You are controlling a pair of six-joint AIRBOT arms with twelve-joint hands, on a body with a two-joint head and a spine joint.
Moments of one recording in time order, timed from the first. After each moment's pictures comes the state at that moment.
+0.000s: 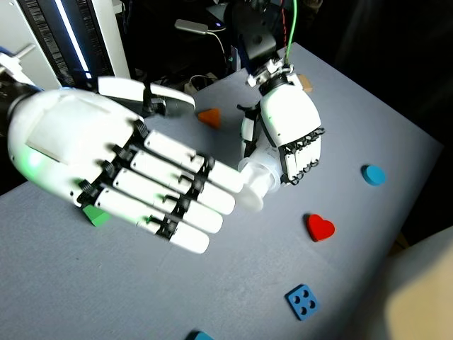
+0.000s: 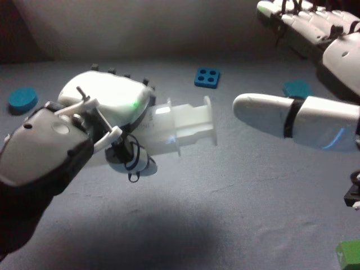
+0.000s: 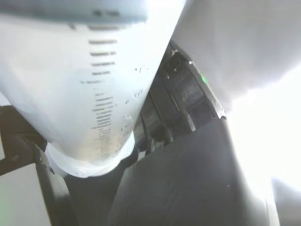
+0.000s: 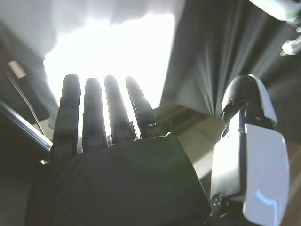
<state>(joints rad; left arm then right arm) 0.55 -1.06 0.82 -1.26 -0.78 2.27 -0.67 -0.79 0.56 0.66 0.90 -1.44</state>
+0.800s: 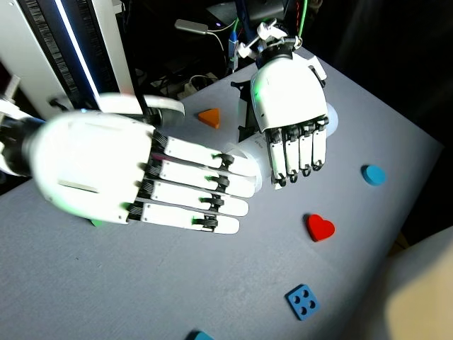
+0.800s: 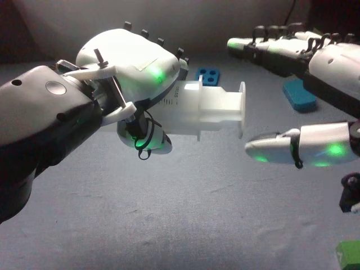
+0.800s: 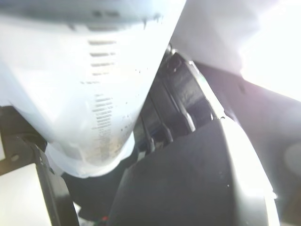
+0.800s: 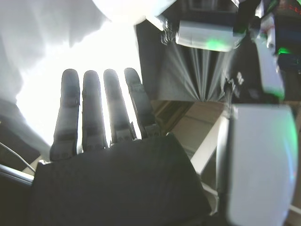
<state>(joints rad) 0.40 -1.02 0.79 -1.24 -0.59 2.45 -0.68 -0.83 0.75 0.31 0.66 -0.92</state>
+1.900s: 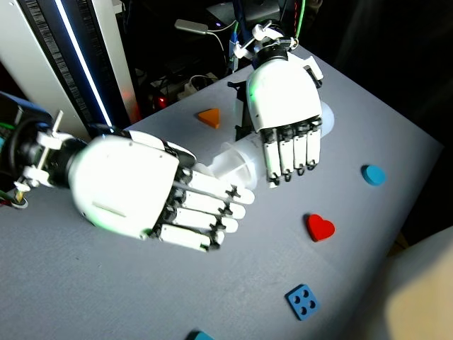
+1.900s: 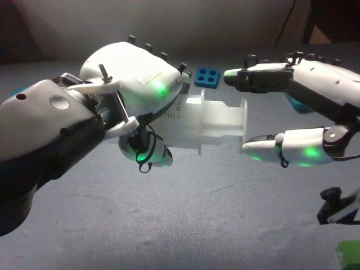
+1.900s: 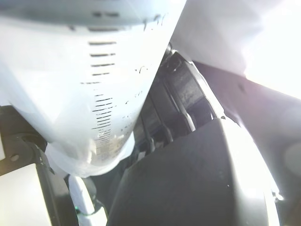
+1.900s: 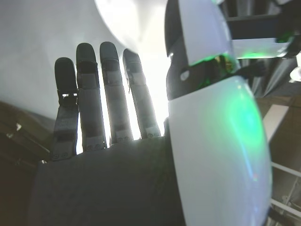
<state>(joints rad) 0.43 -1.02 0.76 -1.24 -0.59 2.46 -0.66 -0.90 0.75 0.61 0.61 -1.04</state>
